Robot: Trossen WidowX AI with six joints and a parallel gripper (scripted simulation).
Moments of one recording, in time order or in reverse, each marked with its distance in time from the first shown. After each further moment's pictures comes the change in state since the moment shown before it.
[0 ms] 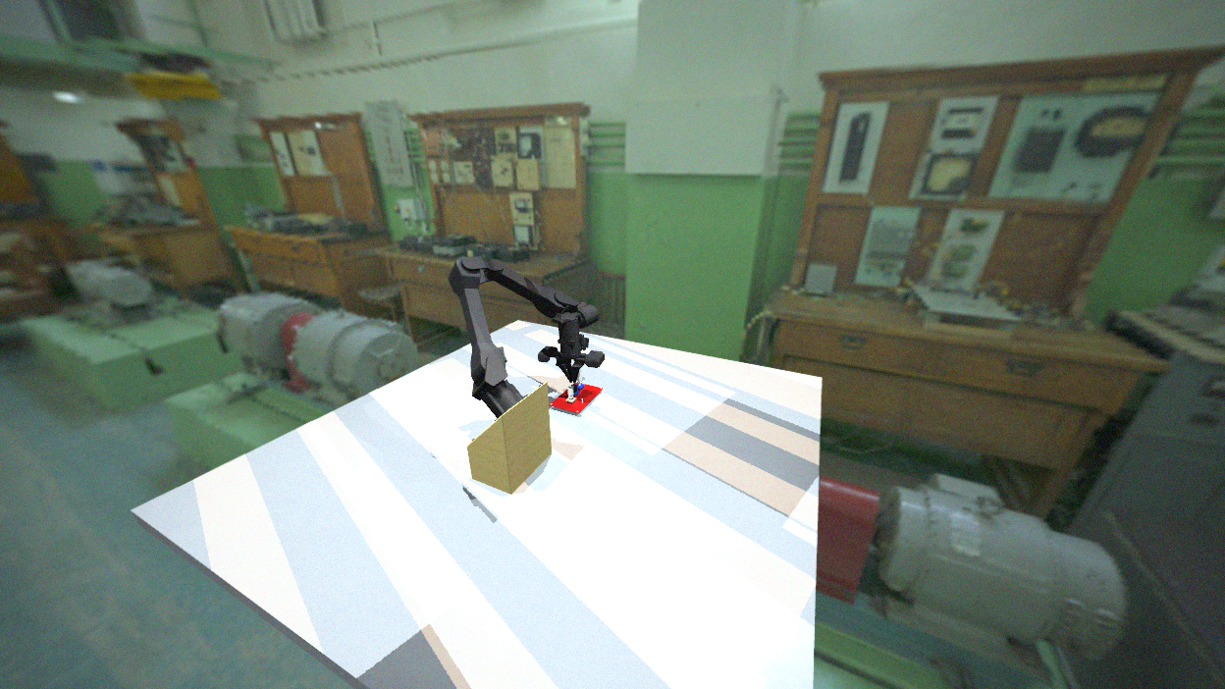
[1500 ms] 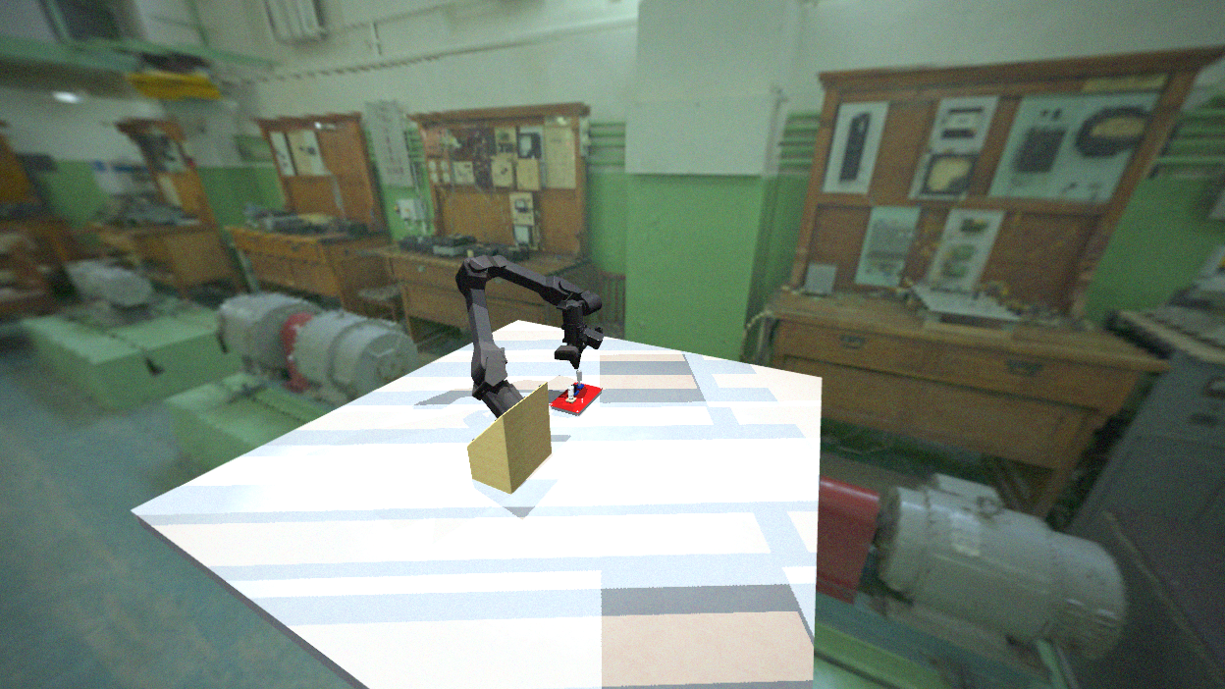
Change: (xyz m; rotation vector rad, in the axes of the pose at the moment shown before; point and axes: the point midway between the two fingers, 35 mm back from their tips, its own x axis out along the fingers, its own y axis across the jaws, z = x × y) arm -0.023 0.005 0.044 1.526 0.002 0.002
